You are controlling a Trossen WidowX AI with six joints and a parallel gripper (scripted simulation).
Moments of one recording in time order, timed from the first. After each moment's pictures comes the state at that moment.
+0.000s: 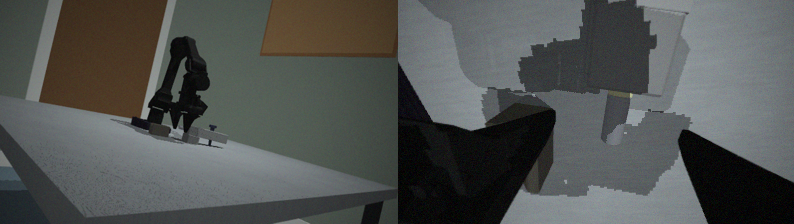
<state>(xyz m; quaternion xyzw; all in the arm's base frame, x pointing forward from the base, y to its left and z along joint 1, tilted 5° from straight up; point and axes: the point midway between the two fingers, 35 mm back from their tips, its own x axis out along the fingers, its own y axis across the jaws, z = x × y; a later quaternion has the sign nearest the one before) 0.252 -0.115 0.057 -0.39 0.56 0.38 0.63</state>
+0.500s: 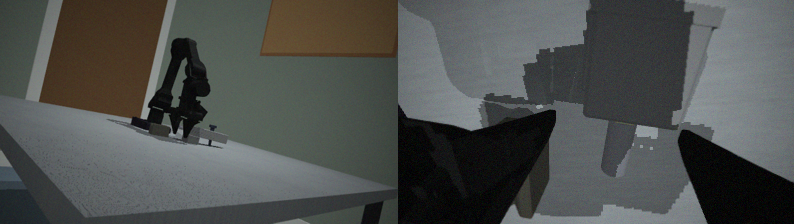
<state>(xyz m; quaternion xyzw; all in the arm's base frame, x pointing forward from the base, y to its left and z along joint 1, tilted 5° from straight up) 0.254 -0.108 0.038 -0.39 0.56 0.38 0.63</state>
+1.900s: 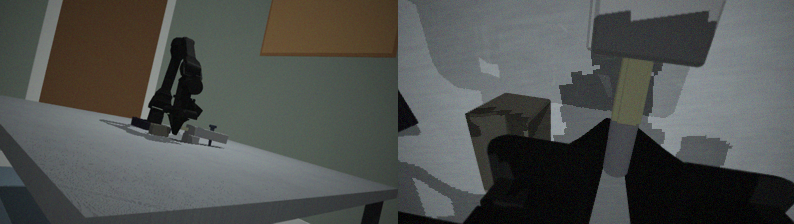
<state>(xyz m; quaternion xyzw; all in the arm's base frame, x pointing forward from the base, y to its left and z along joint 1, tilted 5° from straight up) 0.244 -0.129 0.037 -0.39 0.56 0.38 0.63</state>
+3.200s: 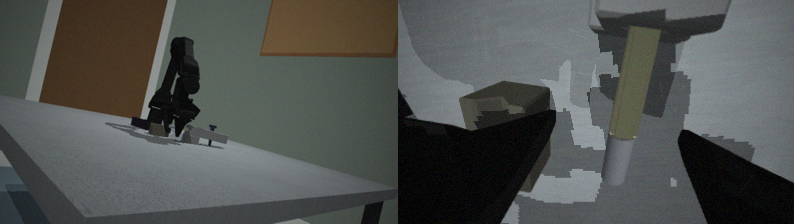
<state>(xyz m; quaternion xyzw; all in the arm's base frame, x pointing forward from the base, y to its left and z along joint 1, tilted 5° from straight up) 0.239 -0.138 0.035 -0.39 0.56 0.38 0.62</state>
